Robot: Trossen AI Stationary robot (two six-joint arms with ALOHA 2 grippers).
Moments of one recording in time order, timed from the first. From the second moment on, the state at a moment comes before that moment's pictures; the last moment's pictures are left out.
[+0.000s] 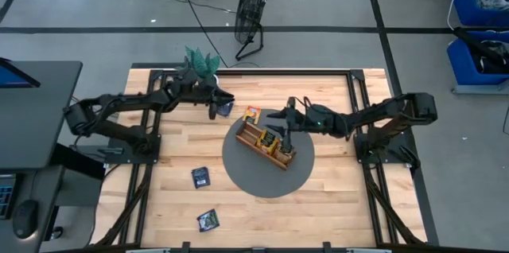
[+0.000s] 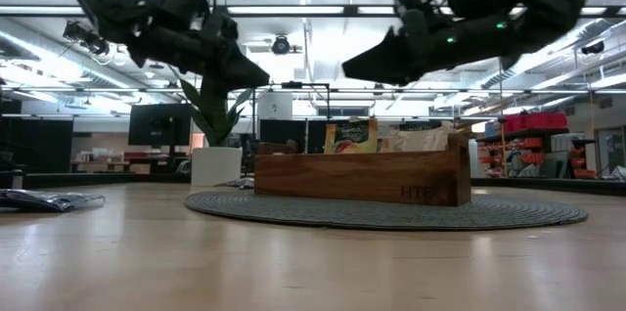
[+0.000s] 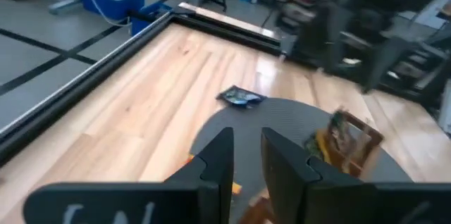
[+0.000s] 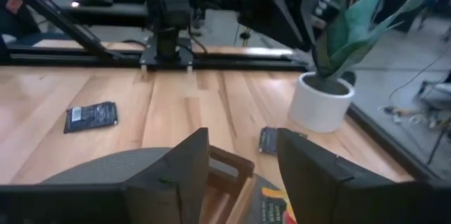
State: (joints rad) left arm 0.59 1.32 0.56 0.47 0.45 -0.11; right arm -0.10 1.50 0.51 0.83 0.05 -0.10
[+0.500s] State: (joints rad) left arm 0.65 1.57 0.83 0.18 0.53 -0.03; right arm -0.02 1.43 0.39 0.90 0.19 -0.08
